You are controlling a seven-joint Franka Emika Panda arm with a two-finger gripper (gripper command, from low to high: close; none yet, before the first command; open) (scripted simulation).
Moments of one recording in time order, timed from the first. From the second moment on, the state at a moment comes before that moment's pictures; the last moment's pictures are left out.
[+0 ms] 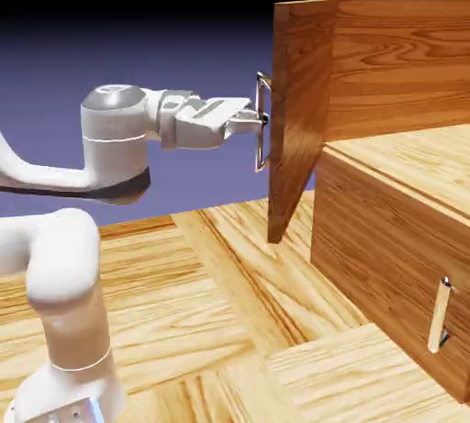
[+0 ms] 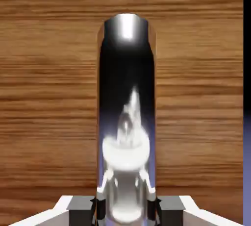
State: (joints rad) arm -0.13 -1.39 0.04 -2.95 -1.53 2.55 2.34
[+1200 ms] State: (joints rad) arm -0.34 -1.37 1.14 -2.24 -0.49 1.32 2.15
